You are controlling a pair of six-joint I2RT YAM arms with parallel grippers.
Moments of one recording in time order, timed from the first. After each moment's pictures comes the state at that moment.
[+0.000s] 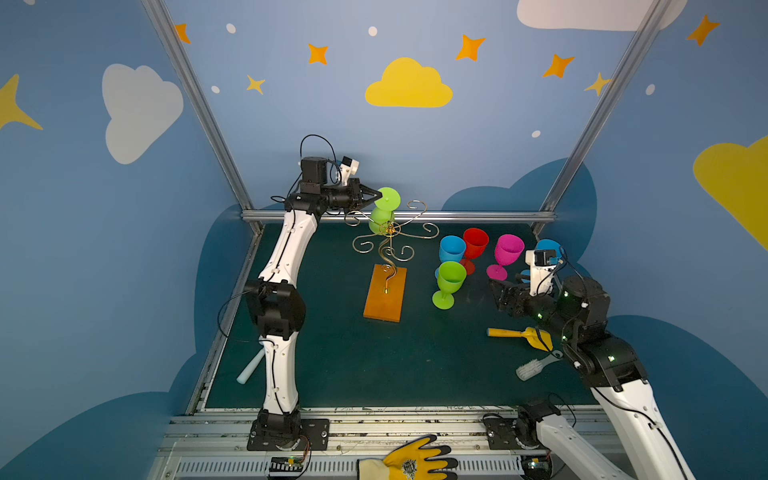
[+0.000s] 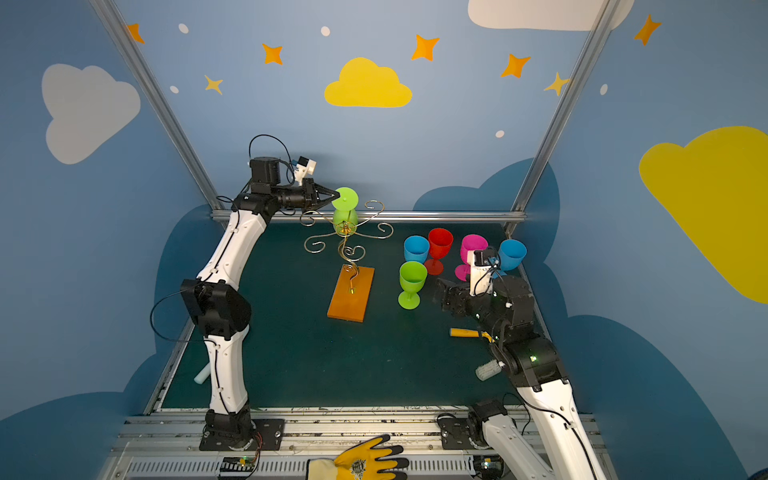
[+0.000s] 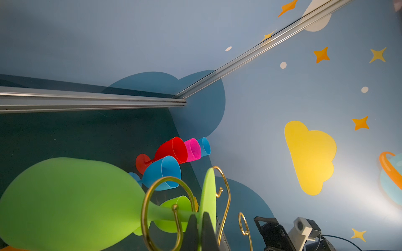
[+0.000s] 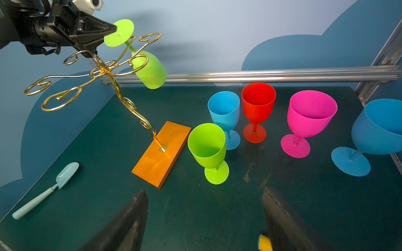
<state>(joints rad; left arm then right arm) -0.12 2.16 2.32 -0.56 1.04 -0.70 0.31 0.74 1.01 -0.62 -0.13 0.18</state>
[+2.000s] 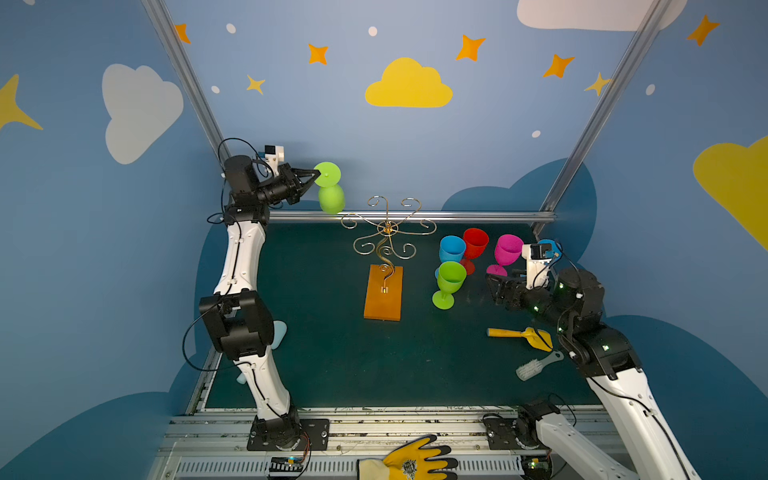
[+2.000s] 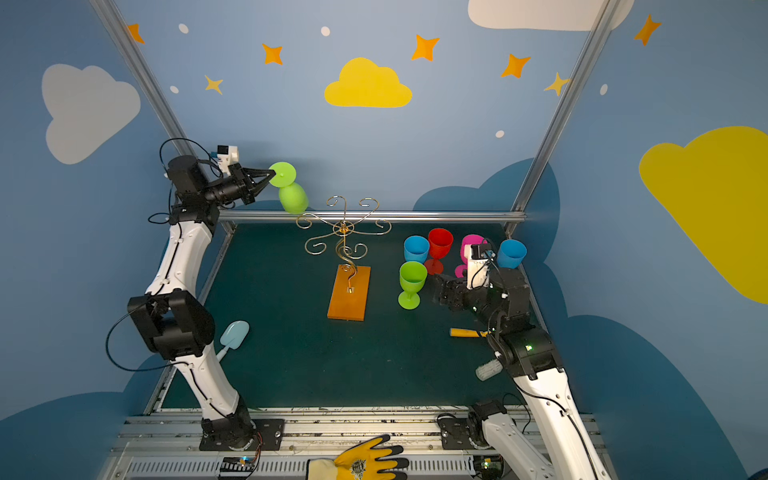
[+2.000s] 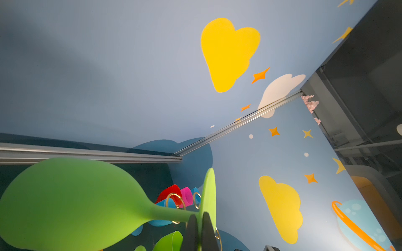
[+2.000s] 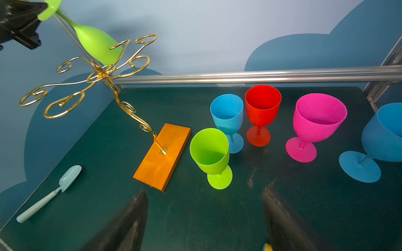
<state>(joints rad) 0.19 1.91 1.99 -0.01 1.09 -1.10 0.31 0.82 1.05 -0.58 -0.14 0.19</state>
